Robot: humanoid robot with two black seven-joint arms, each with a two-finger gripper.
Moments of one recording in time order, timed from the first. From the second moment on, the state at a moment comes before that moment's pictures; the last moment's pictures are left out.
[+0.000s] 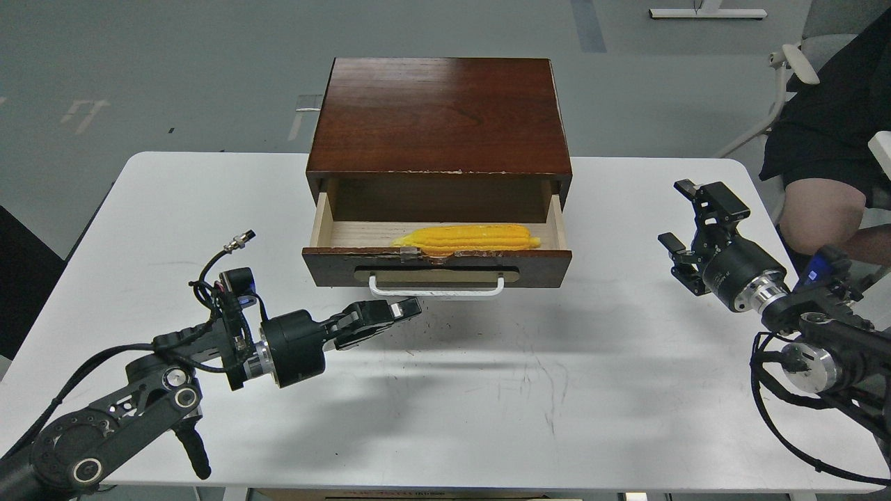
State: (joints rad) left arm -0.28 0.46 -0.80 -1.40 1.34 -0.41 -0.42; right arm 0.62 -0.68 0.29 1.11 -0.21 0.01 0.49
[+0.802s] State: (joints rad) left arm -0.38 0.42 -0.81 -1.26 1.32 -0.37 -0.42; right arm 0.61 -0.68 0.29 1.11 -0.21 0.00 0.49
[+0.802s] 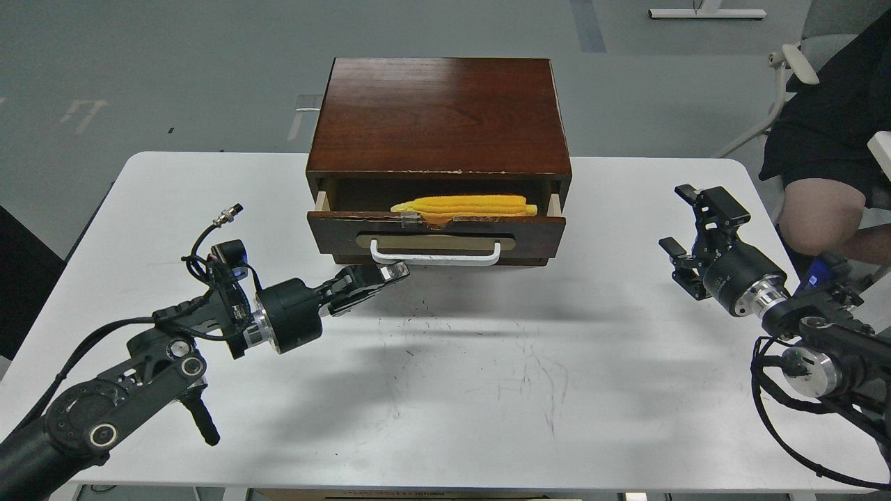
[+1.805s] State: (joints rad) left arm -0.51 0.34 -0.80 -1.08 1.28 -0.37 -0.43; right arm 0.61 -0.69 0.29 1.11 -0.21 0.00 0.49
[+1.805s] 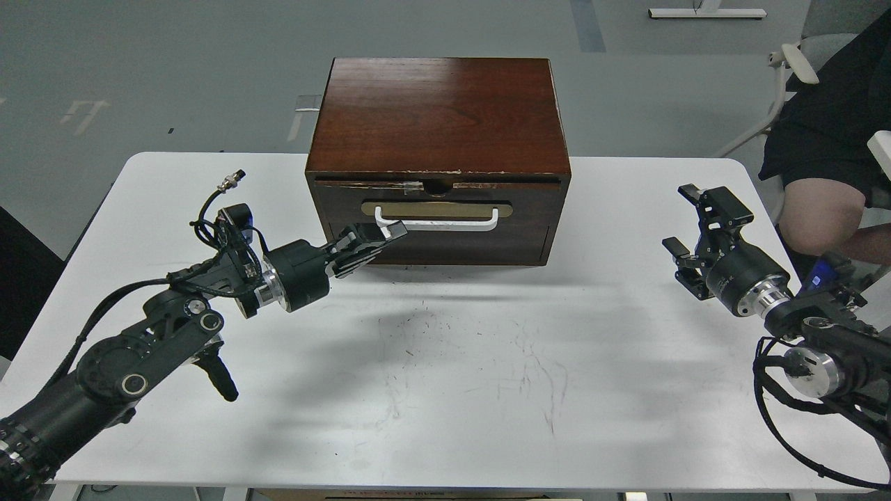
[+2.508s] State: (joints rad) left arm -0.52 0.35 -0.79 -1.08 1.25 -0.40 -0.44; right arm 0.61 -0.69 0.30 1.11 -0.21 0.00 0.49
